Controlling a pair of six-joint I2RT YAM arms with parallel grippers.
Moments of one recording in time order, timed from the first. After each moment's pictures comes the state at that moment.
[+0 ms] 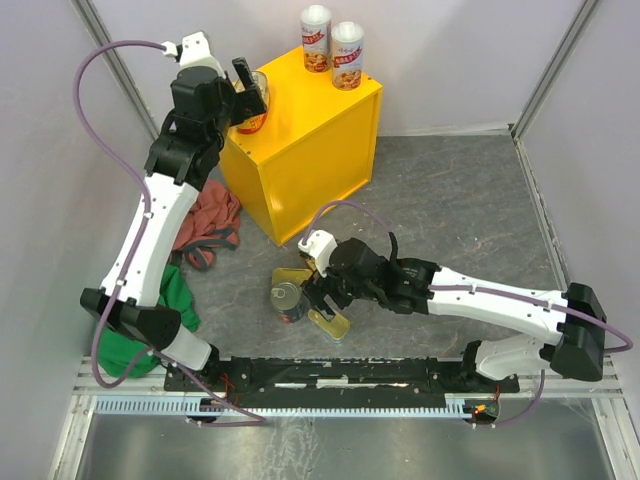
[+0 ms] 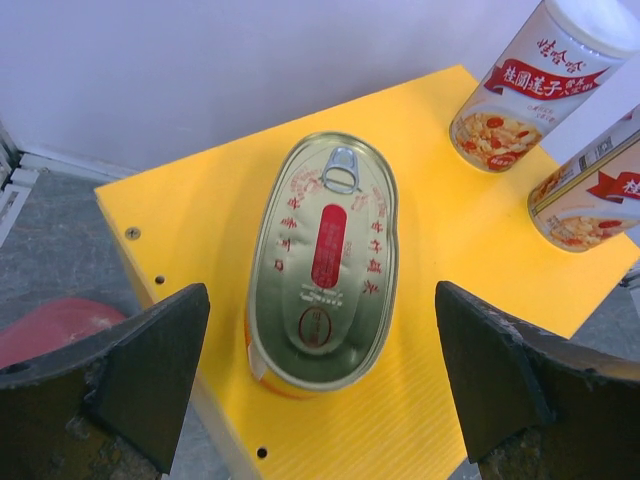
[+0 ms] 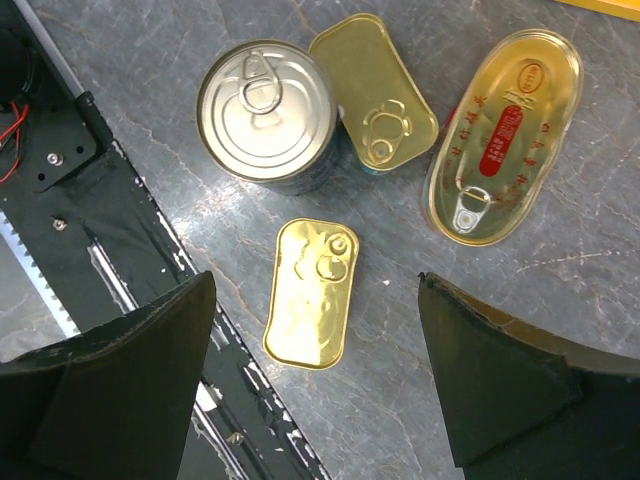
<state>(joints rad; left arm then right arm) -0.35 1.56 1.93 -0.54 -0.36 -0.34 1.17 1.32 1.08 -0.44 0.10 0.16</state>
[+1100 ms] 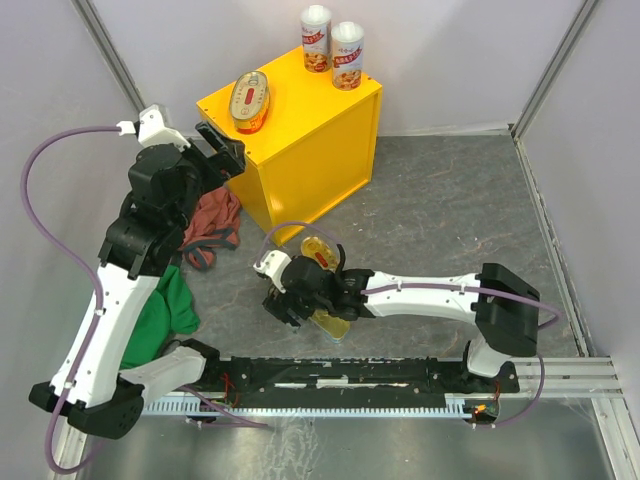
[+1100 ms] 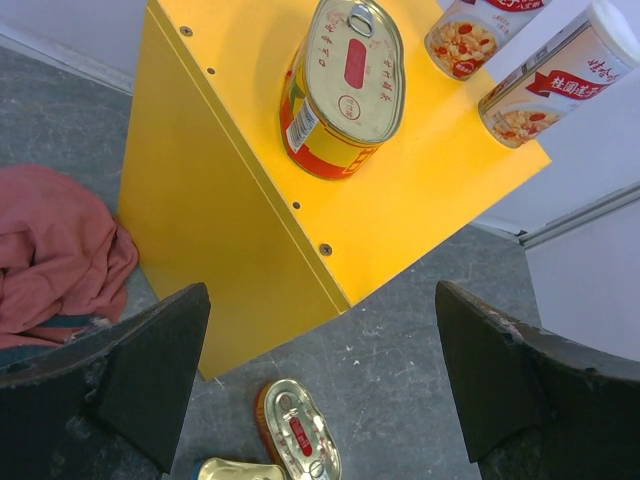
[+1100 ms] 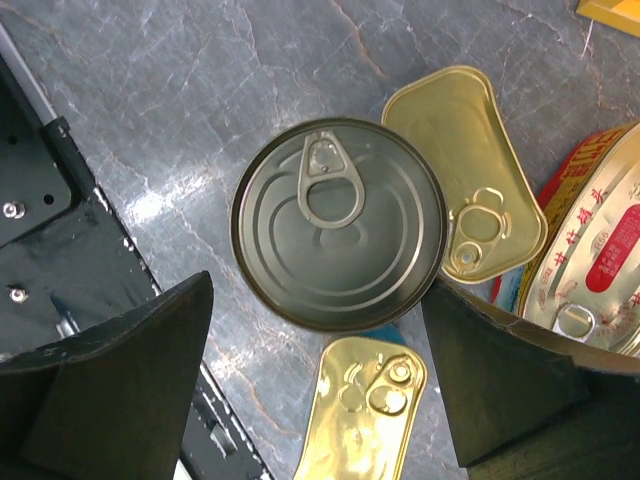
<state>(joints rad) -0.41 1.05 1.47 -0.60 -0.35 -0.58 1.26 1.67 1.17 -0.26 0.13 0.14</state>
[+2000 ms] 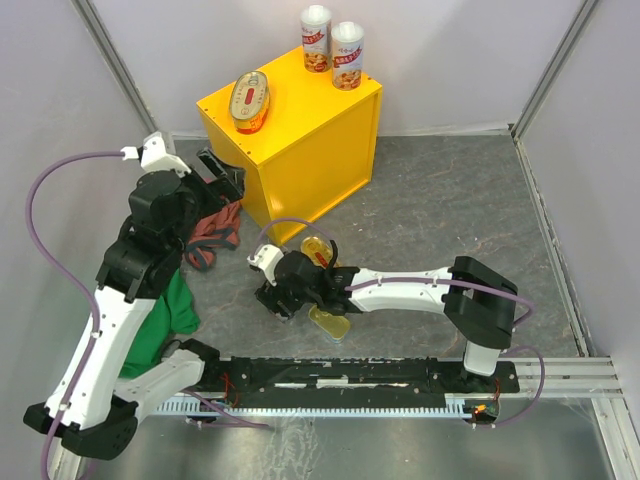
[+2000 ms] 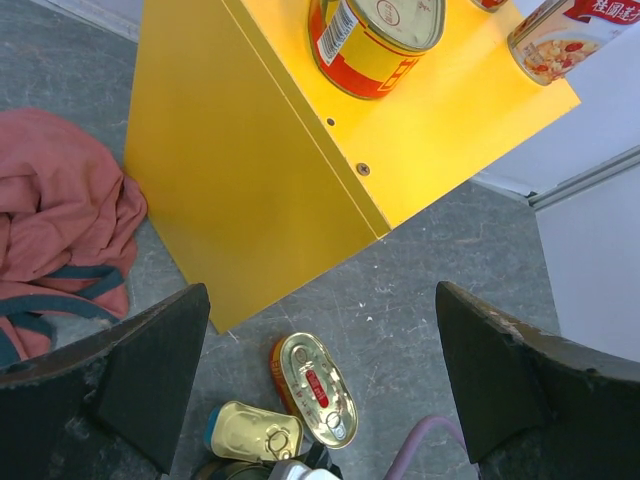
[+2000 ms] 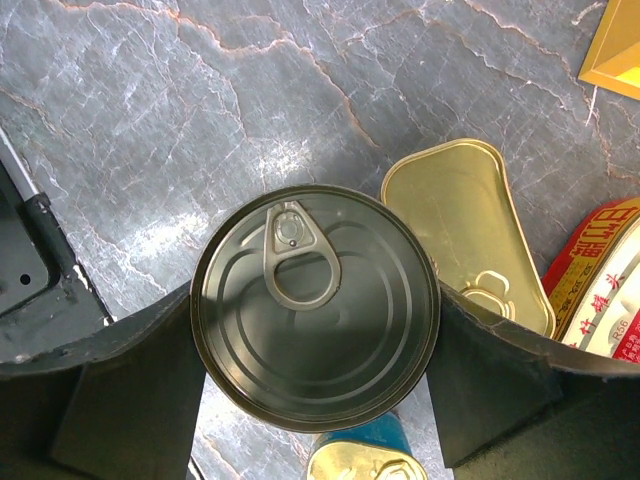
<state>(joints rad) -0.41 0.93 1.32 -0.63 -0.31 -0.59 1.22 1.80 1.19 -0.08 0.10 0.13</state>
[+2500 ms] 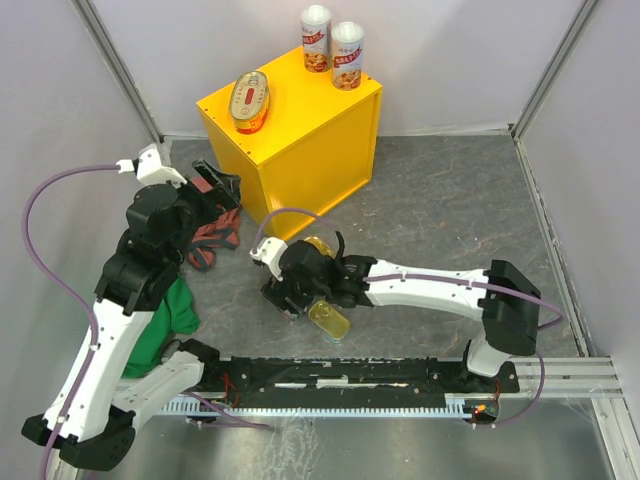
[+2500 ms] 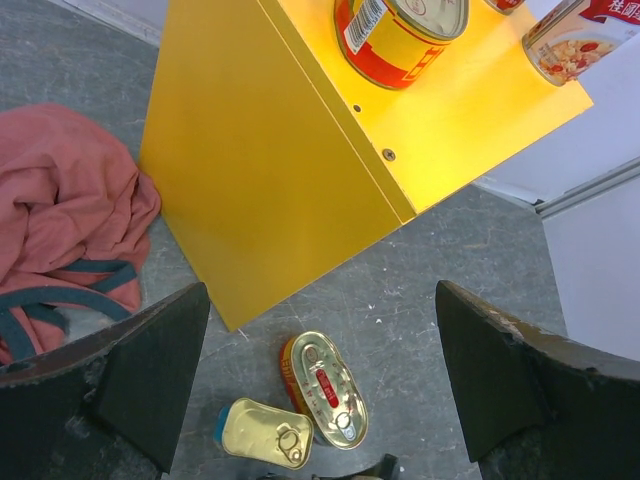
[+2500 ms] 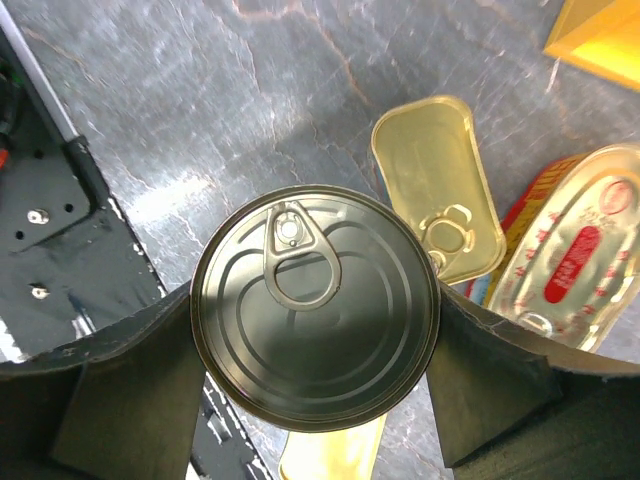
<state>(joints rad) -0.41 0.85 1.24 -0.61 -0.34 -0.59 1.22 1.68 1.25 -0.32 0.09 0.10</state>
